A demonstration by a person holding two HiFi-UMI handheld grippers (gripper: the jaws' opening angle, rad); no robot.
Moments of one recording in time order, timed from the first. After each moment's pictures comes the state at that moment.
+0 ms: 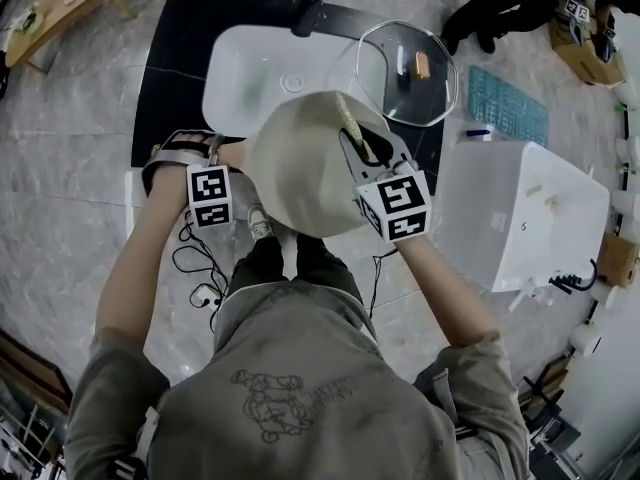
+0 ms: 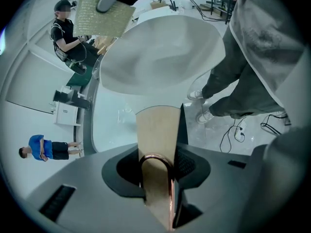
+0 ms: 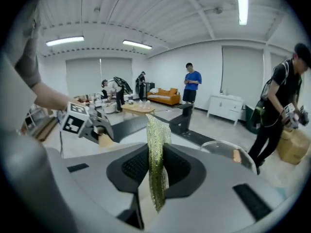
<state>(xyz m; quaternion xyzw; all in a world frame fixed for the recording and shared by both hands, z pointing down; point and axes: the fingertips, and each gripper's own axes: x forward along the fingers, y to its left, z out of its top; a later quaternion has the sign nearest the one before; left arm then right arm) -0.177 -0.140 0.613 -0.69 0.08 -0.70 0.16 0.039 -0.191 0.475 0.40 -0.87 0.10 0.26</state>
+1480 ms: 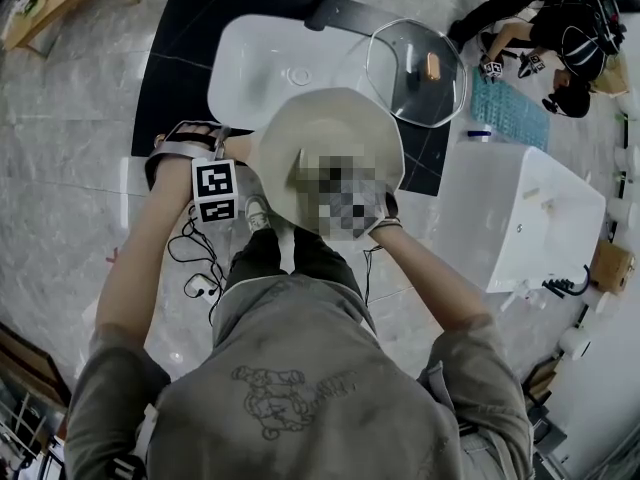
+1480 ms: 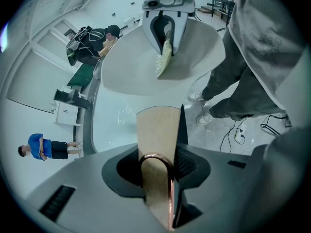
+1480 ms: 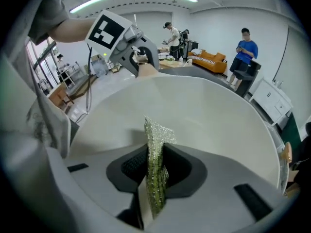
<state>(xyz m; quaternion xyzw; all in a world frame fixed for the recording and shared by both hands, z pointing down) -0.175 -0.139 0.612 -0.70 0.09 -0.69 0.16 -0.002 -0.095 0.629 0.15 -0.84 0.10 0.50</state>
